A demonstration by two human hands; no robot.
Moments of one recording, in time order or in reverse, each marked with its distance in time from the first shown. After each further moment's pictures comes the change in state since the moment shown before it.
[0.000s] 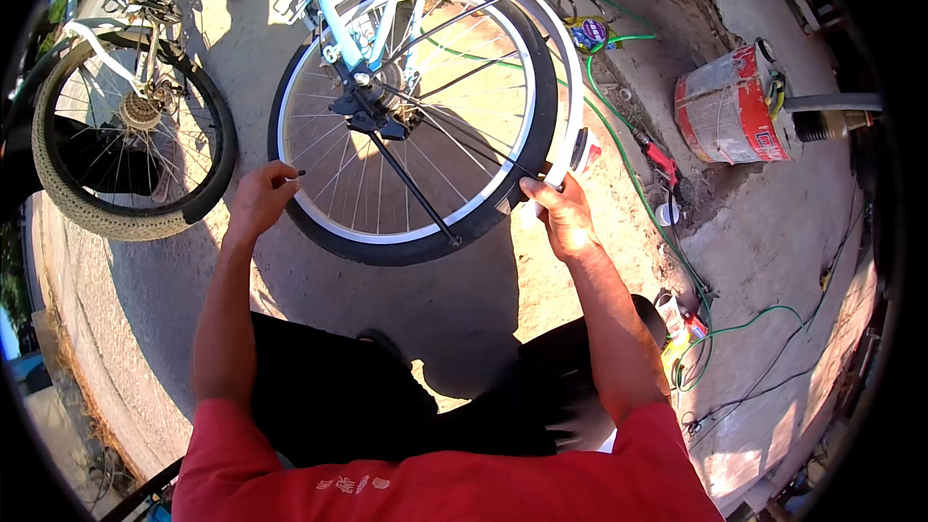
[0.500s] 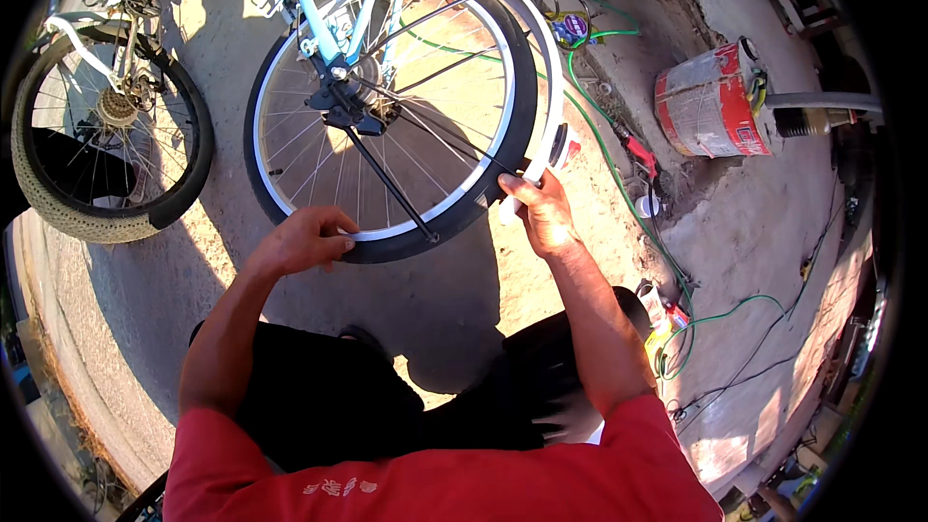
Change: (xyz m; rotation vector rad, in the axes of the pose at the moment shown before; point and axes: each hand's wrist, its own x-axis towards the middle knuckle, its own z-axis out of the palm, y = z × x) left_hand -0.045 0.063 0.048 -0.338 -0.735 -0.039; right_hand -0.014 -0.009 0.006 0.079 0.010 0.028
